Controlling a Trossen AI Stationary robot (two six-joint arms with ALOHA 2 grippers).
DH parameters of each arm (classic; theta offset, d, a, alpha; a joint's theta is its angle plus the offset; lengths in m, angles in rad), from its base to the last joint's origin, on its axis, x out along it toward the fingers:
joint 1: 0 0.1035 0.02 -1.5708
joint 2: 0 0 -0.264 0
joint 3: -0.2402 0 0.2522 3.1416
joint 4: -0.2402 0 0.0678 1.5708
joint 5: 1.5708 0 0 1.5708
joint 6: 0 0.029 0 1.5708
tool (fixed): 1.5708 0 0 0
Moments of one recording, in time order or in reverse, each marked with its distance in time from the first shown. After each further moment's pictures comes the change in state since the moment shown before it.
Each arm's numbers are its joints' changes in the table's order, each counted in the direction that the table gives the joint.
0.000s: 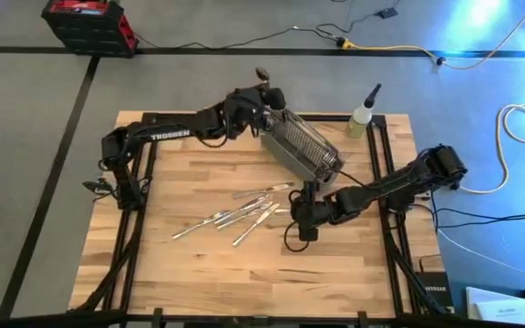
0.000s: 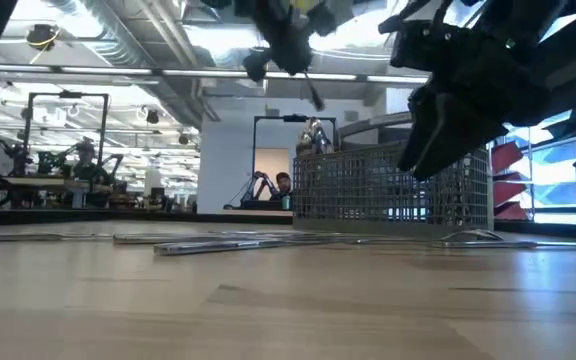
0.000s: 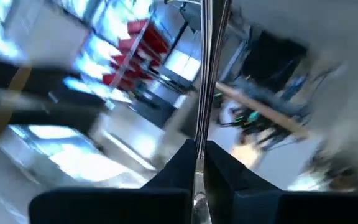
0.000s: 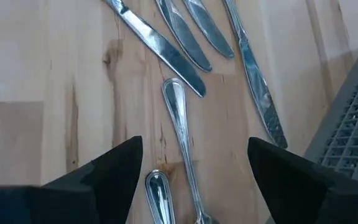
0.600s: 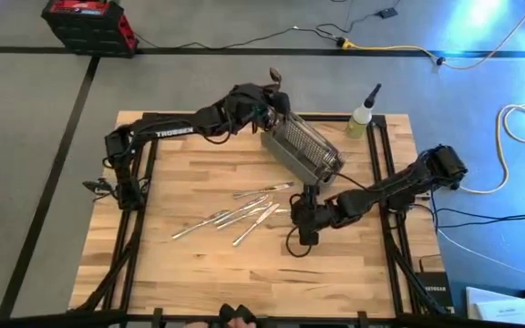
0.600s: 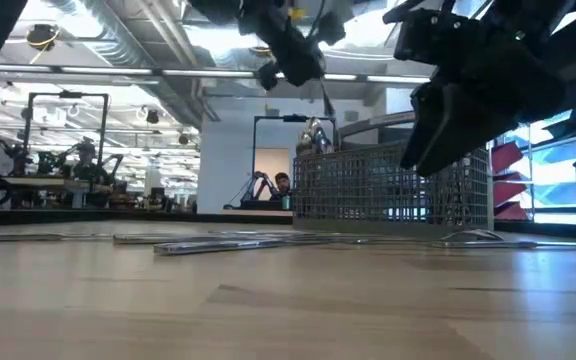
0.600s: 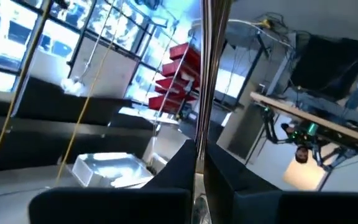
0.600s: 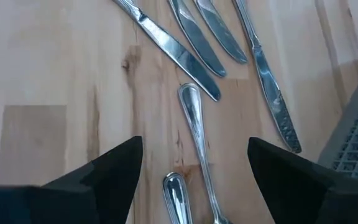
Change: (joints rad) left arm 0.057 0.053 0.009 0.102 0.234 0.112; right arm 0.032 0.000 0.001 0.030 0.000 0.017
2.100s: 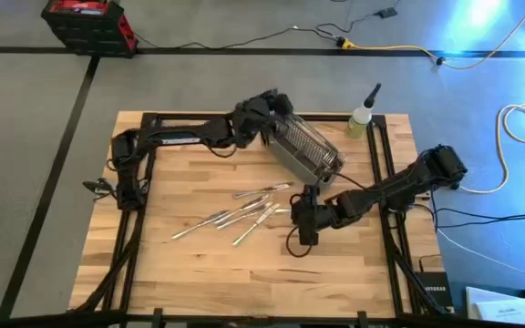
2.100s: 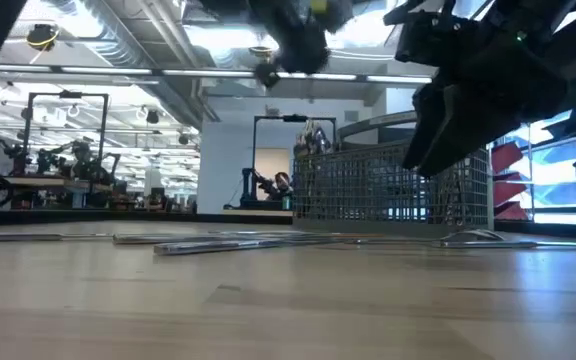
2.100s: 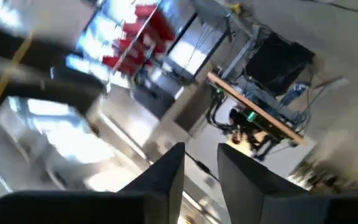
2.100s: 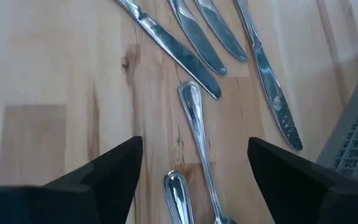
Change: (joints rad) left arm -0.100 -0.010 0.000 0.039 -0.334 -0.316; right arm 0.000 0.000 0.000 -0.019 -0.001 0.021
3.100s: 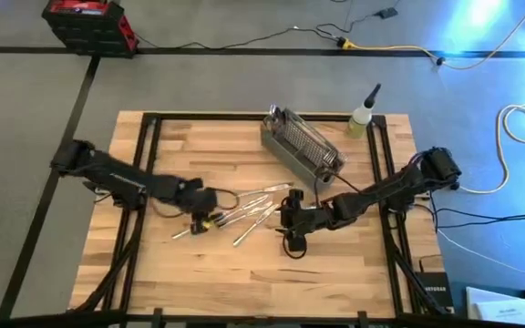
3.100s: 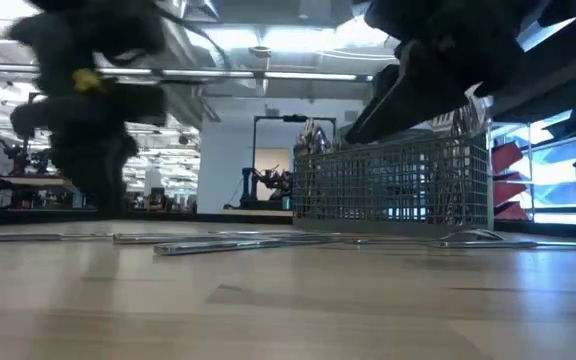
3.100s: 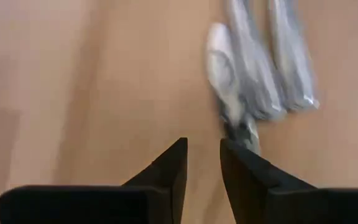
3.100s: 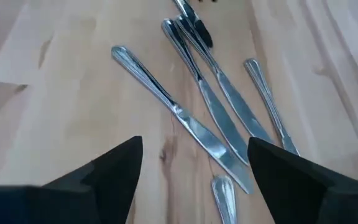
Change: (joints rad) left arm -0.512 -0.519 0.985 -0.575 0.662 -2.742; right arm 0.000 0.079 -0.002 0.384 -0.042 -0.157
